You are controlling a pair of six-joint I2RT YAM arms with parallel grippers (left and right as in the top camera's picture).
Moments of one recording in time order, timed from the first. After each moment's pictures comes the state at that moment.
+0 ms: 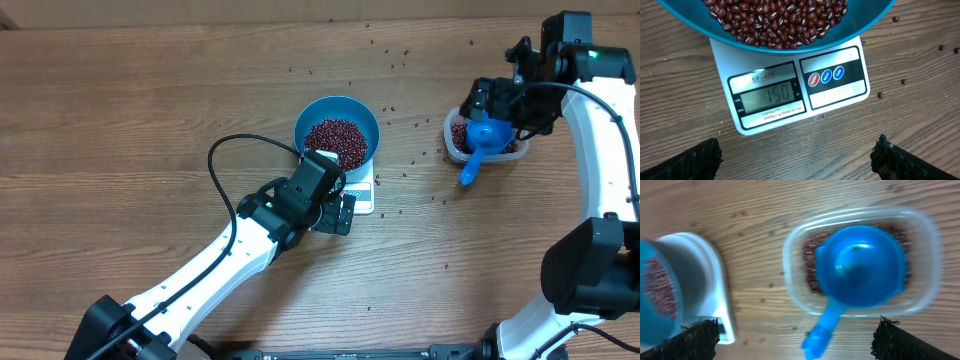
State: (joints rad) left arm -0.67 1.48 0.94 -0.50 -0.05 -0.41; right arm -0.12 1.86 1.76 -1.21 -0.28 0.04
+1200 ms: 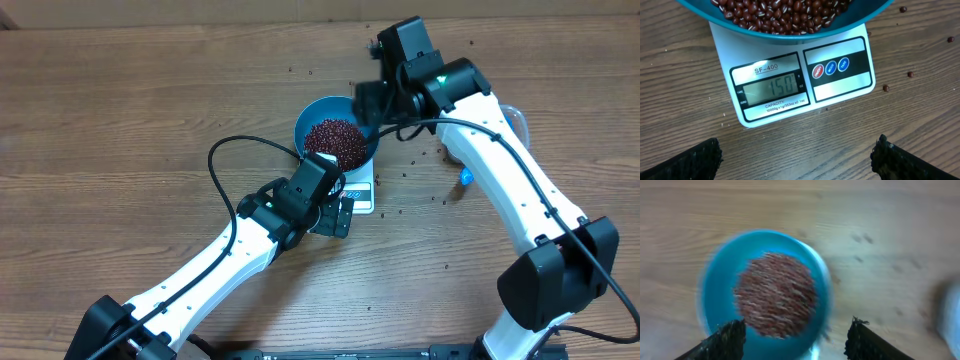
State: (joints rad) left arm -0.67 1.48 0.94 -0.53 -0.05 -0.41; right arm 0.40 1.86 1.76 -1.01 -0.02 0.35
